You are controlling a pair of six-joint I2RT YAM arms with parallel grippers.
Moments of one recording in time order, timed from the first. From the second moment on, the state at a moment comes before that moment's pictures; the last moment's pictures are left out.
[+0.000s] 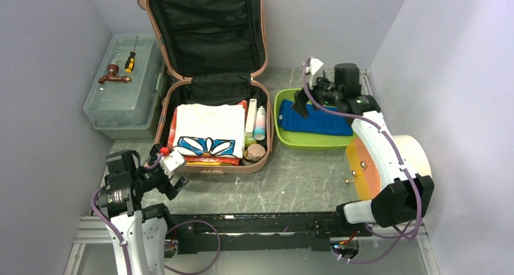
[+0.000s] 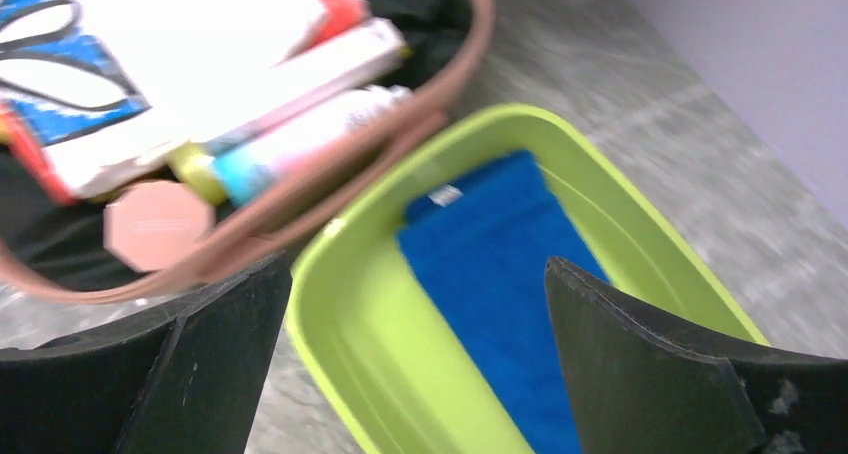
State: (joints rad) left arm 0.29 0.46 0.79 -1.19 0.82 0.96; right arm 0.18 1.34 1.31 -0.52 -0.50 -0.41
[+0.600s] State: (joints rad) left arm 0.29 0.48 0.79 -1.19 0.82 0.95; right arm 0.42 1.50 1.14 -0.41 -0.62 -0.42
